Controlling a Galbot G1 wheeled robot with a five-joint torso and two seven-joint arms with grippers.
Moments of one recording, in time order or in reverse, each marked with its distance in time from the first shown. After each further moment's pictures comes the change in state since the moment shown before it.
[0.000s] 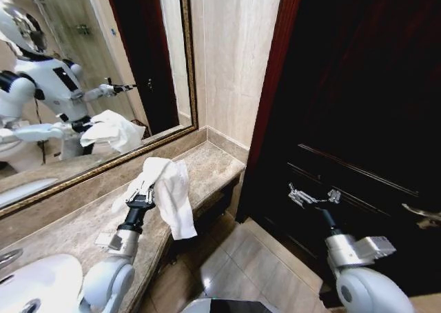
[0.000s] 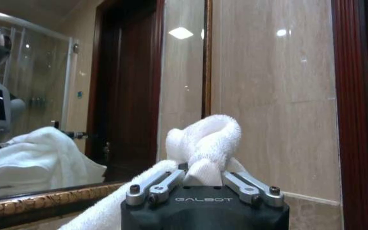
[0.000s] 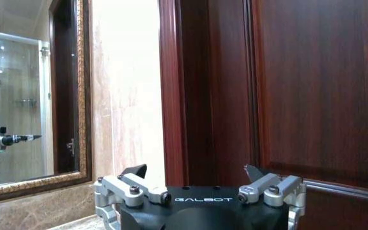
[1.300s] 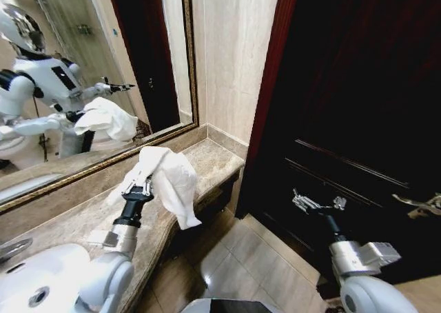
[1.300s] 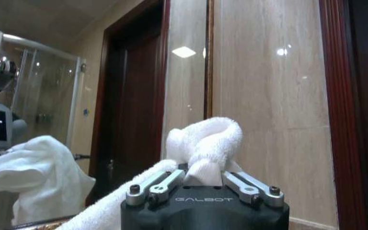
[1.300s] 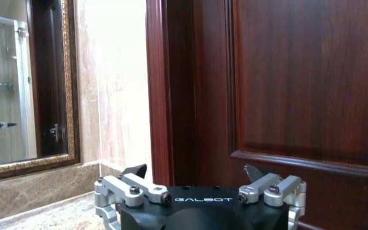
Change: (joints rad) left arm -0.017 0.023 -0.015 -0.080 -0.030 0.042 -0.041; right arm -0.075 0.018 0.018 0.017 -0.013 -0.007 0.045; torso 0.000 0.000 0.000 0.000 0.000
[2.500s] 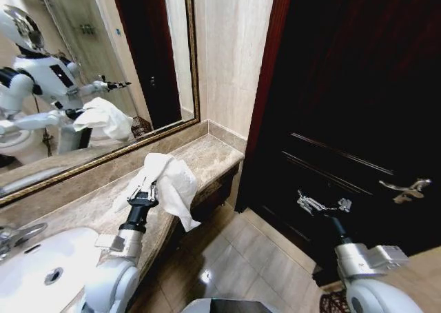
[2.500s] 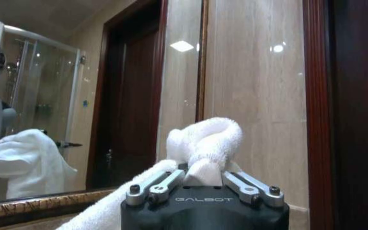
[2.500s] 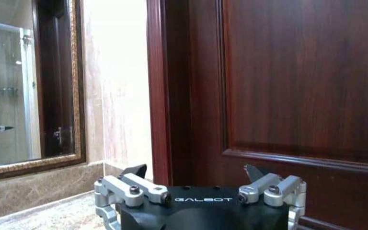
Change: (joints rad) left arm 0.004 -0.060 0.077 -0.001 0.074 0.002 0.000; right arm 0.014 -0.016 0.044 -0.023 0.044 0.021 -0.021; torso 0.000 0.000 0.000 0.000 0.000
